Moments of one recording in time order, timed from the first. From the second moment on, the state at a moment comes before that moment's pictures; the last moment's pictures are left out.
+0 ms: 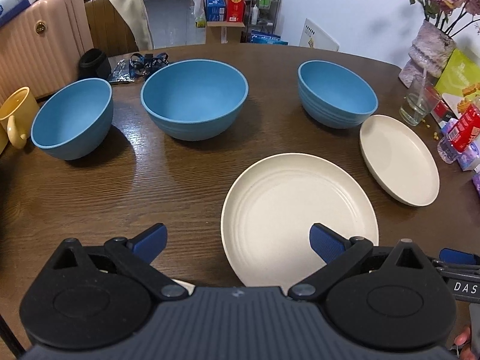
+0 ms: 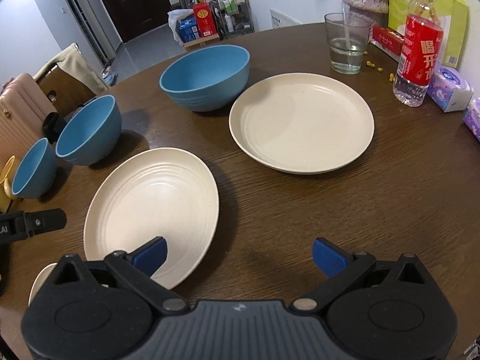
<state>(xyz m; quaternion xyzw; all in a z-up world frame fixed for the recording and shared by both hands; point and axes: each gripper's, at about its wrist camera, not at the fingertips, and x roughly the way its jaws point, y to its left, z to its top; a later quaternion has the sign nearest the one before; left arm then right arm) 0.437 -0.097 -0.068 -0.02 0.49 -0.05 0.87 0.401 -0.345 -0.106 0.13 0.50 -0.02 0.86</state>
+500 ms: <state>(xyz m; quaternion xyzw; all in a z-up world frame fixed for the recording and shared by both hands) 0.470 -0.091 -0.097 -0.02 0.52 -0.03 0.85 0.429 -0.337 -0.129 0.12 0.52 -0.02 0.84</state>
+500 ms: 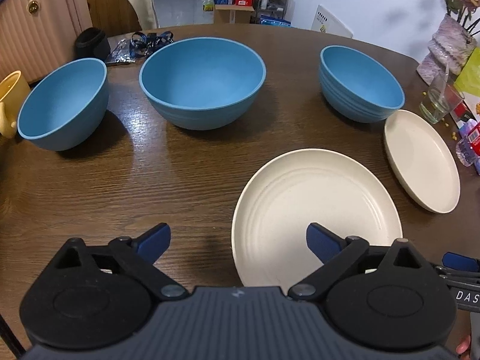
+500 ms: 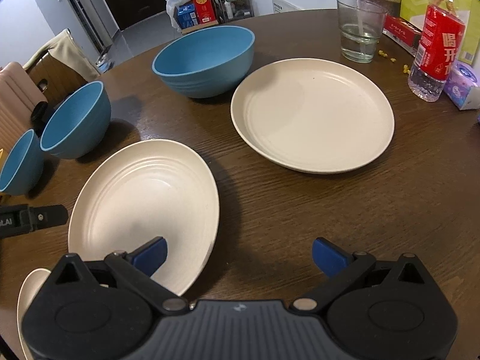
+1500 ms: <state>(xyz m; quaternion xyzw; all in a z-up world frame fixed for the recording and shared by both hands) 0.501 -0.080 -0.130 -0.04 0.57 -0.05 0.82 0.452 -0.325 -0.151 0.15 0.54 0.00 0.83</state>
